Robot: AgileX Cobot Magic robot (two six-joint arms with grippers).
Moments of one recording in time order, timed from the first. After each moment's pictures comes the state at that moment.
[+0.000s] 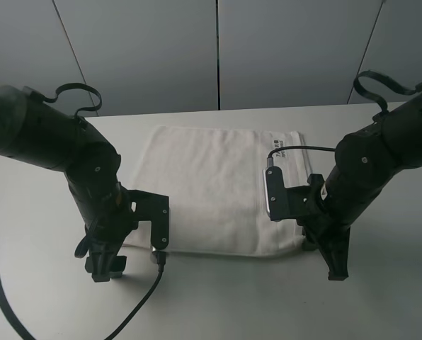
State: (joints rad) left arm -0.66 1.93 -0.88 0.18 0.63 0.64; right arm 0.54 1.82 -0.65 -0.01 0.42 -0.96
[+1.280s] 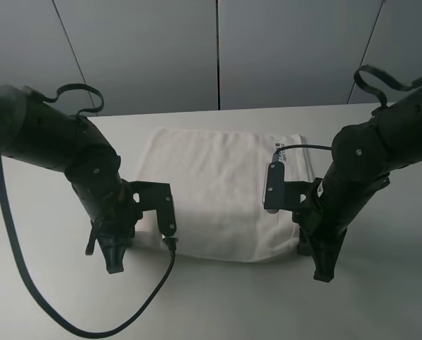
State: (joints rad) left arm -0.66 1.93 -0.88 0.25 0.57 0.45; right arm 0.54 1.82 -0.67 0.12 0.49 -0.88
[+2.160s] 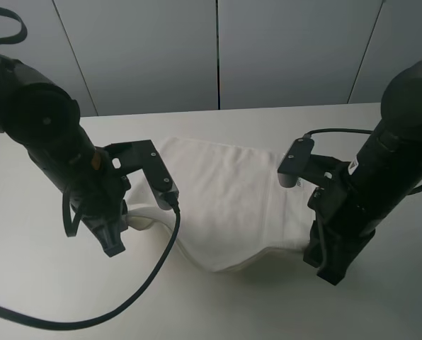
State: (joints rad) left arm -0.67 1.65 -0.88 0.09 0.70 0.31; right arm 0.54 1.51 -0.67 0.32 0.81 -0.65
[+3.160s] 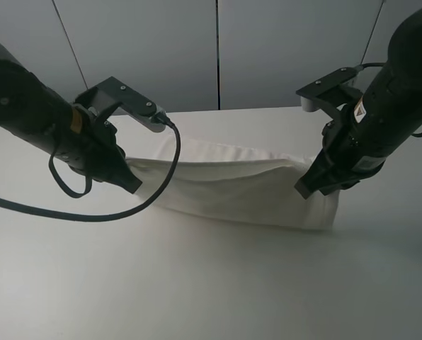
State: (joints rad) left arm -0.59 1.58 -0.88 0.28 0.47 -0.12; right arm 0.54 1.48 -0.84 -0.13 0.80 0.06
